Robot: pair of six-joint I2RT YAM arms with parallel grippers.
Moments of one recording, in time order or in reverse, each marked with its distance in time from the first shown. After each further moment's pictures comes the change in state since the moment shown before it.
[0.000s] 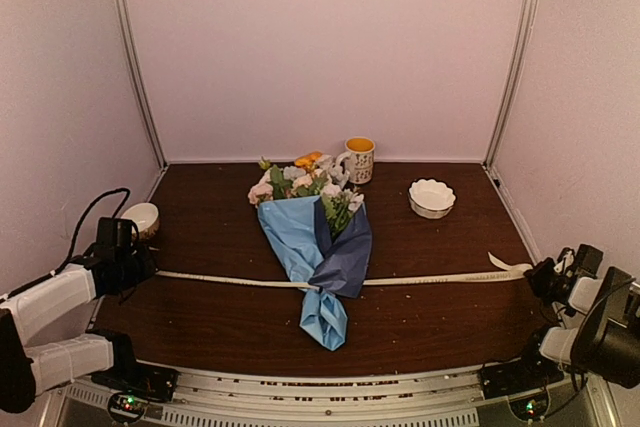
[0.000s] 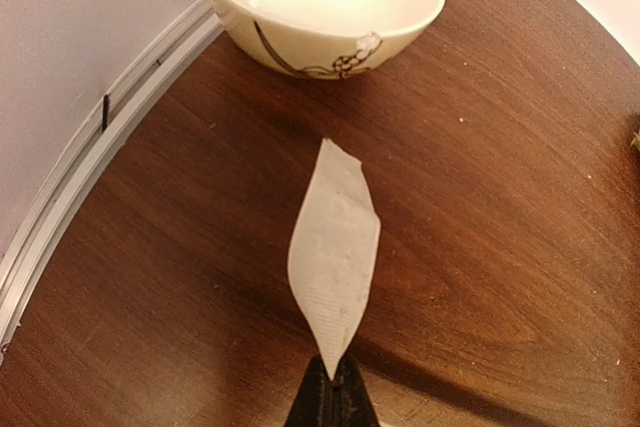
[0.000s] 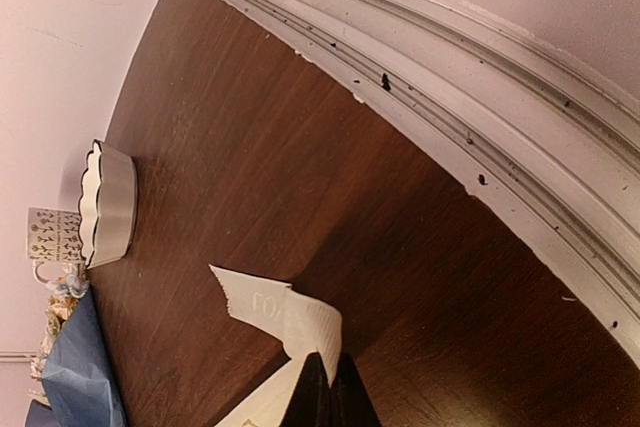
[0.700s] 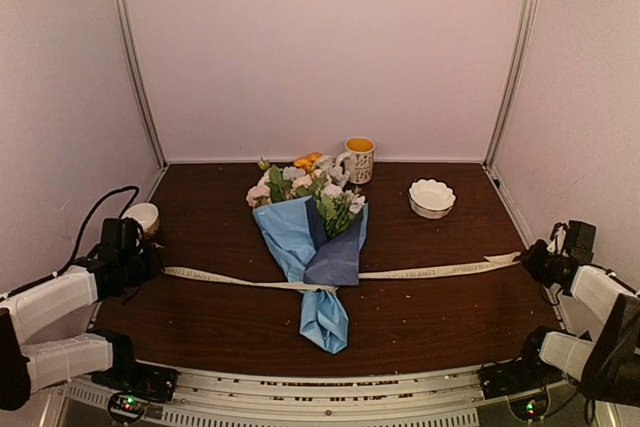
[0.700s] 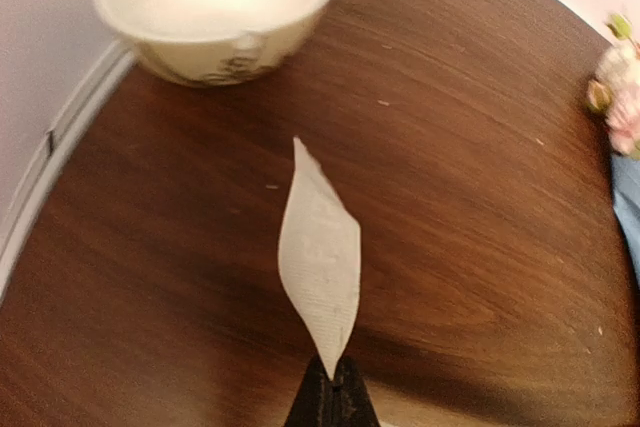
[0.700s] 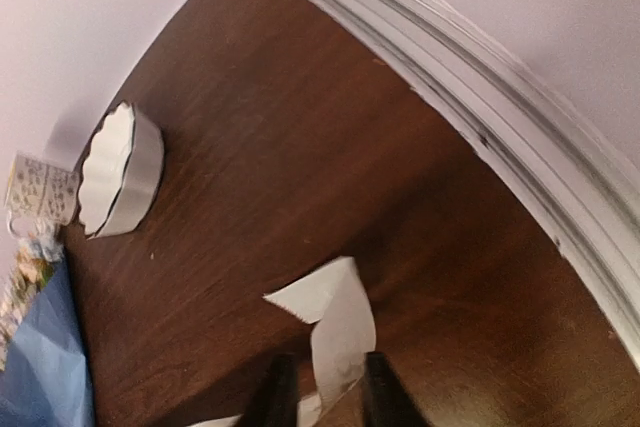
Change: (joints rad) left arm -0.050 -0.002 -0.020 0.057 0.029 0.032; right arm 0.211 -0.089 0.120 -0.171 0.168 -0.050
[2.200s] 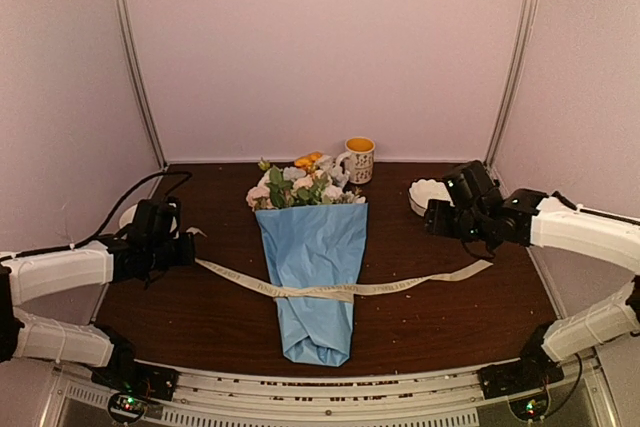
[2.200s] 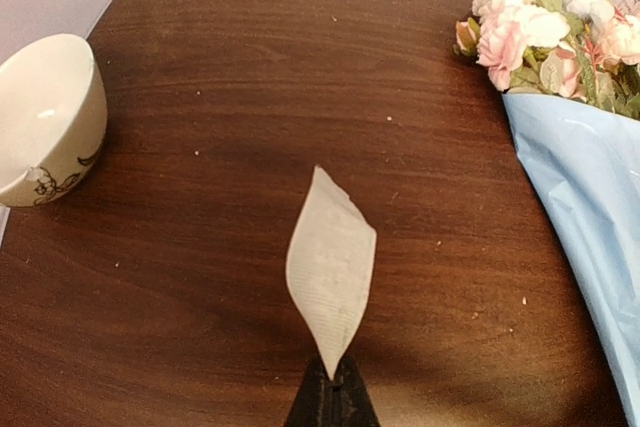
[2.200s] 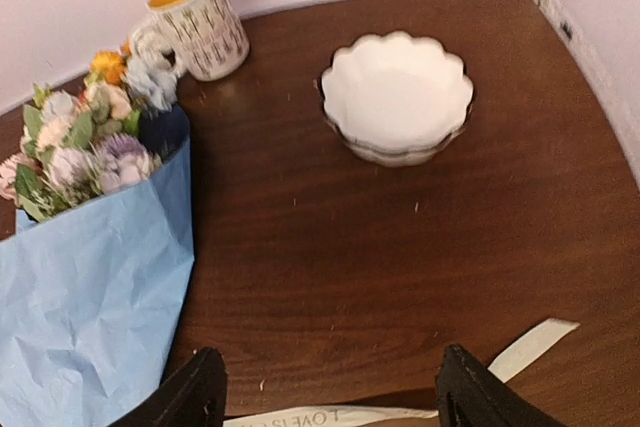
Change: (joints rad) left arm -0.338 0.211 0.167 0.062 -0.101 0.109; right arm 1.164 0.295 0.624 -0.319 0.832 0.131
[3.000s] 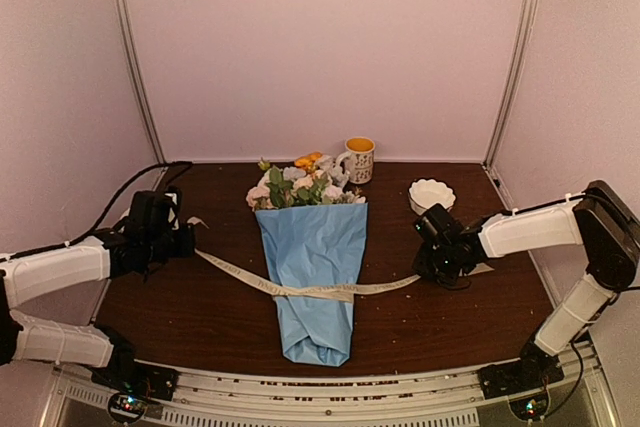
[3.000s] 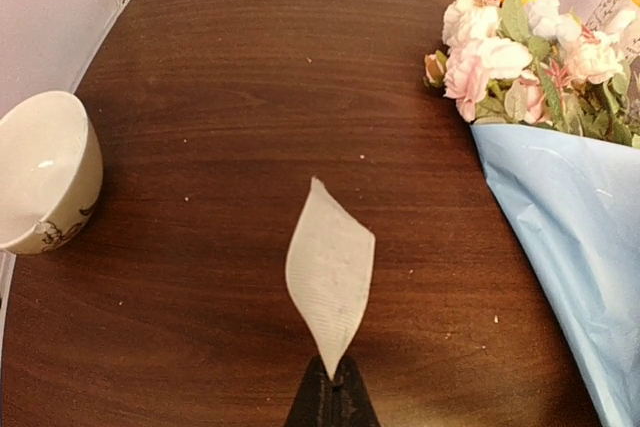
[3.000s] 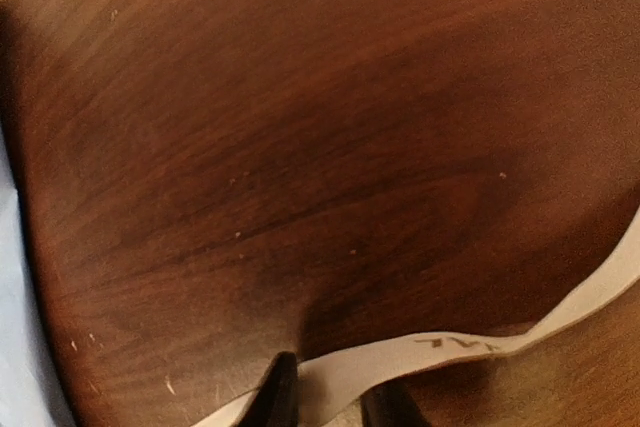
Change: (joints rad) left arm 0.000 -0.014 0.046 0.000 0.016 0.058; right arm -0.022 0.383 -0.148 0.122 -0.214 0.473
